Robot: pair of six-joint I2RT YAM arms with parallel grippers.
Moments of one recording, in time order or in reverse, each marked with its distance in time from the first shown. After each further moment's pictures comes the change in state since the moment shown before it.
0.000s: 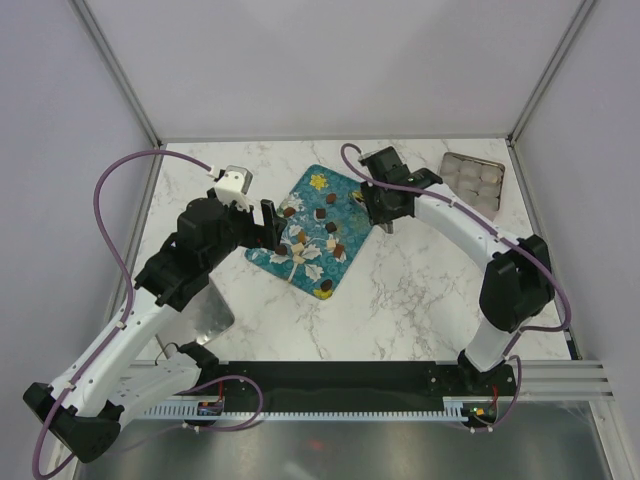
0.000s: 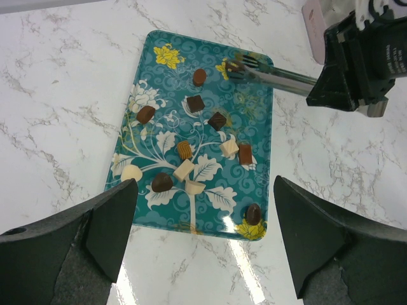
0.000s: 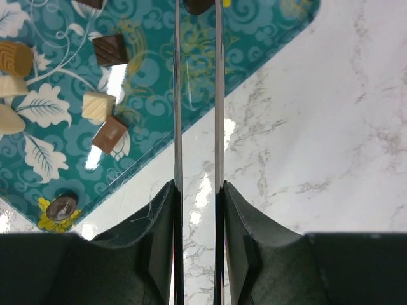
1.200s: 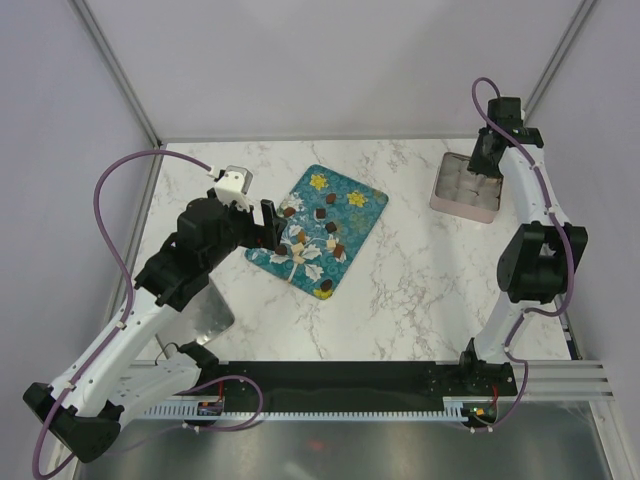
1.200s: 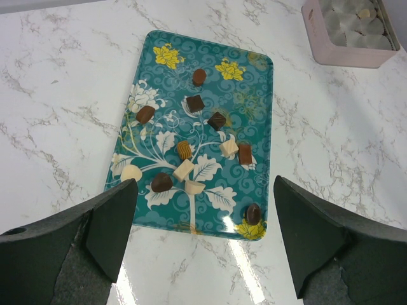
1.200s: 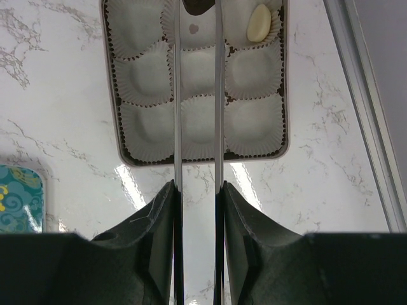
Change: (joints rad) left arm 0.000 0.000 0.000 0.000 0.001 0.000; right arm -0.634 0.129 0.323 -0.093 0.090 0.078
